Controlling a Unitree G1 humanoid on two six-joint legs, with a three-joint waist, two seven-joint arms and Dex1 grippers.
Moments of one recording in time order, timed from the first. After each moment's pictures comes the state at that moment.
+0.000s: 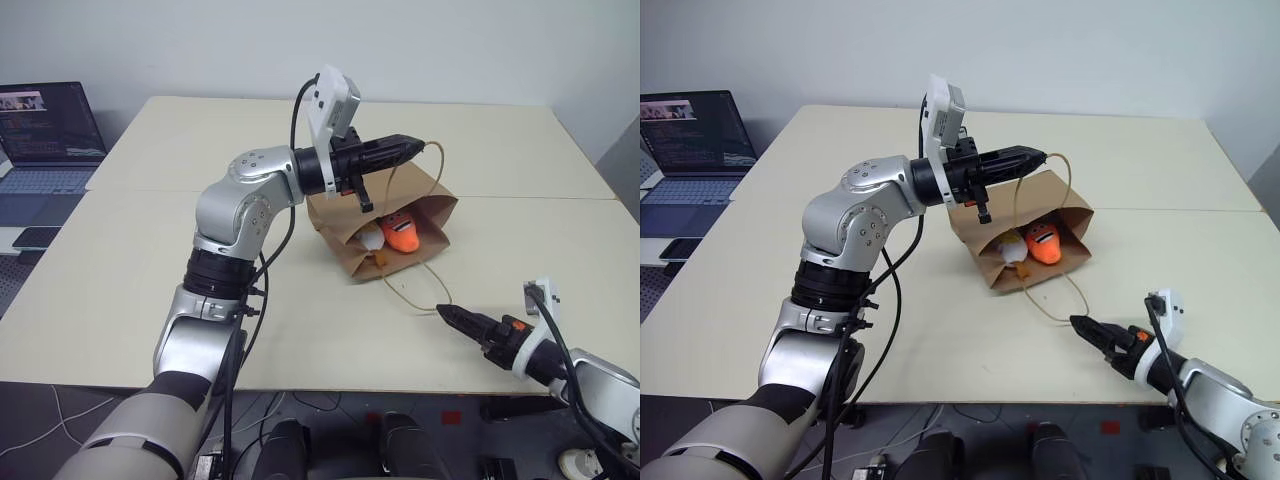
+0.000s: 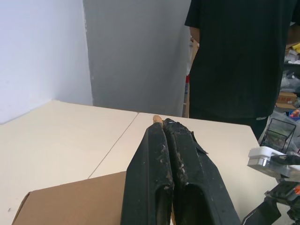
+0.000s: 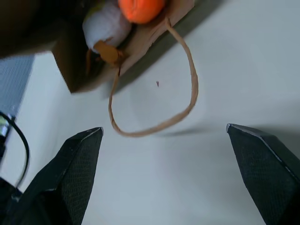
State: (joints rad) left arm -1.02 0.27 -0.07 0.16 -0.51 0.57 -0.91; right arm 0.03 -0.35 -0.53 -0.51 1.46 1.23 -0.16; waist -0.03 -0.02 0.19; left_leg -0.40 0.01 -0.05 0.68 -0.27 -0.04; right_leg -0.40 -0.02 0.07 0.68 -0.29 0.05
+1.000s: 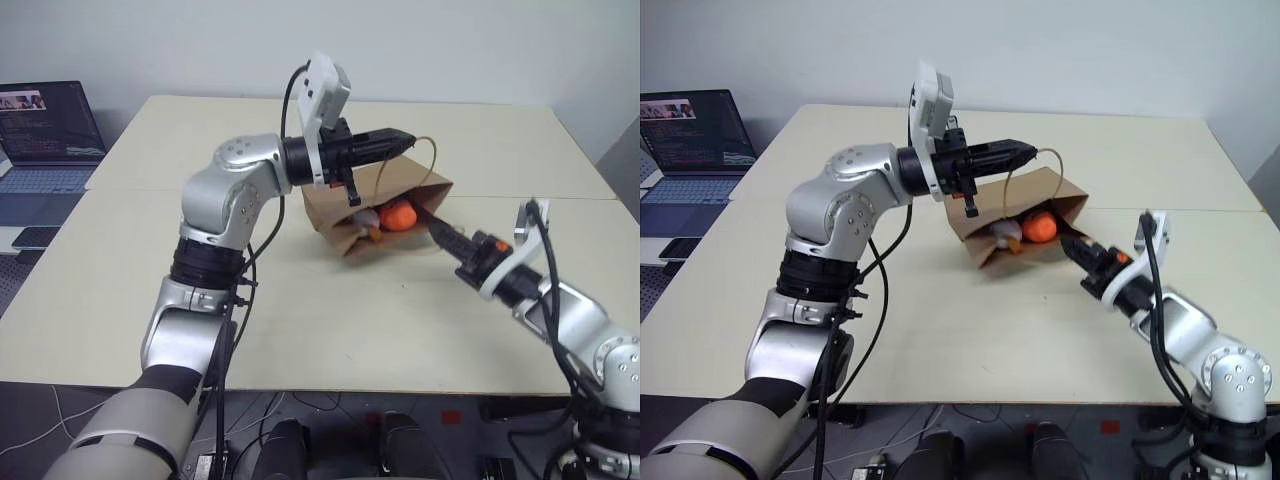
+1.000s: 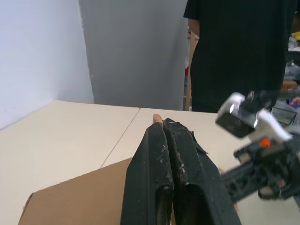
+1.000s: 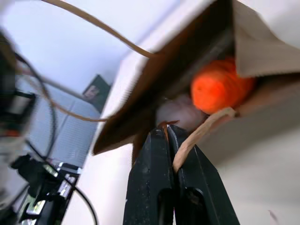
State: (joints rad) left arm -1.10 0.34 -0.07 0.24 -0.49 0.53 -1.00; right arm -0.35 -0.51 -0.25 -0.46 1.78 0.81 -0.44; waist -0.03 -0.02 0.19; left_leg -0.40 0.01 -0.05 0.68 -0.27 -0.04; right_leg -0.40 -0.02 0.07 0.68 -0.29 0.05
